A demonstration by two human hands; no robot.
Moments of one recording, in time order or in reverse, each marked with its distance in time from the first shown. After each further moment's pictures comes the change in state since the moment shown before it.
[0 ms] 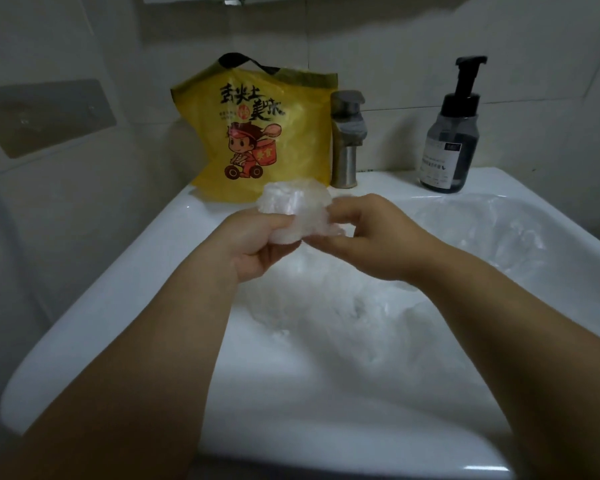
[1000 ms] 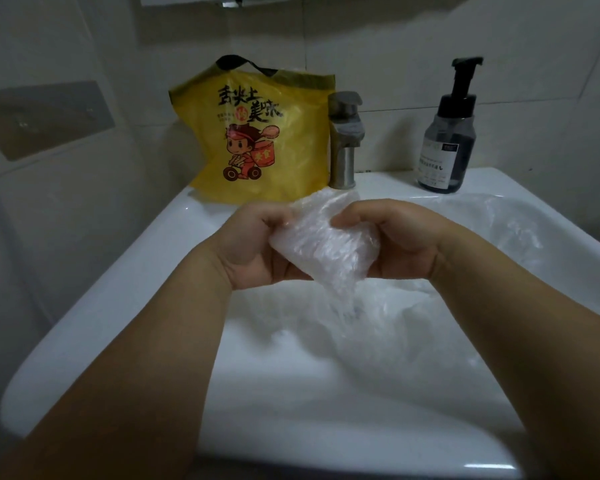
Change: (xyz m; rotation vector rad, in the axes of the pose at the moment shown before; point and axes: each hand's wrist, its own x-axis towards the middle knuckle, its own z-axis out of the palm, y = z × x) left_hand -0.025 0.003 0.006 0.037 -0.424 -0.045; right_hand 0.004 0.008 -0.019 1.097 -0.270 0.618
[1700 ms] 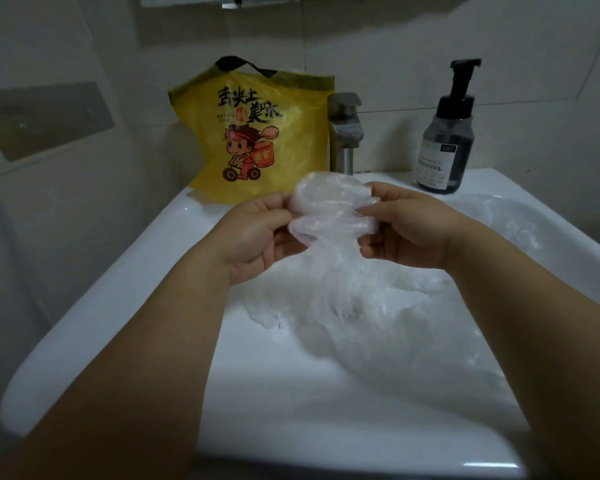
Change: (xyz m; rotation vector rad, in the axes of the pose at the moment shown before) left_hand 0.015 -0.003 -0.007 0.114 0.213 0.212; right_hand 0.003 -0.003 -0.020 -0.056 0.163 -0.159
